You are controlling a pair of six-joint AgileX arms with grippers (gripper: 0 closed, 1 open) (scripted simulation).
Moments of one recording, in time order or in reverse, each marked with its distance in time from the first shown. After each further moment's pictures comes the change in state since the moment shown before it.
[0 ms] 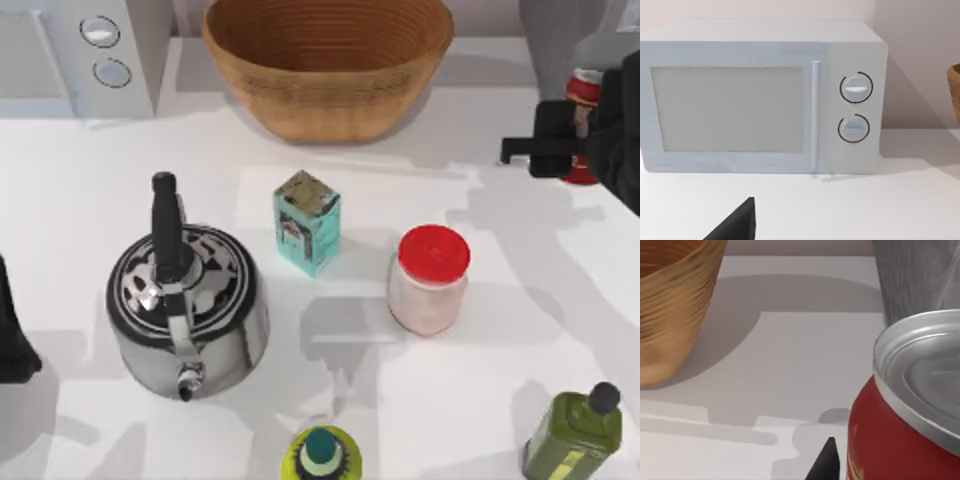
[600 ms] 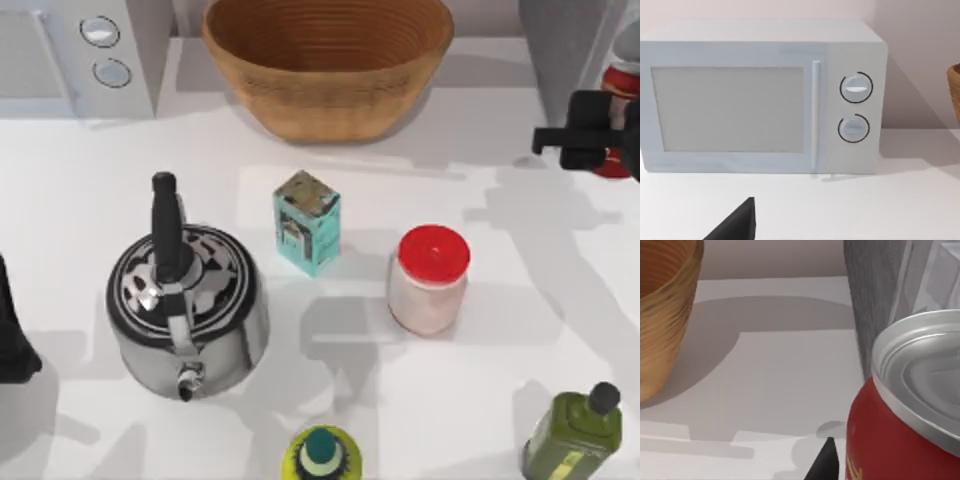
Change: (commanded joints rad) left arm 0.000 0.000 0.000 0.000 0.000 0.000; right arm -0.038 -0.092 -0.038 -0.016 -0.003 -0.005
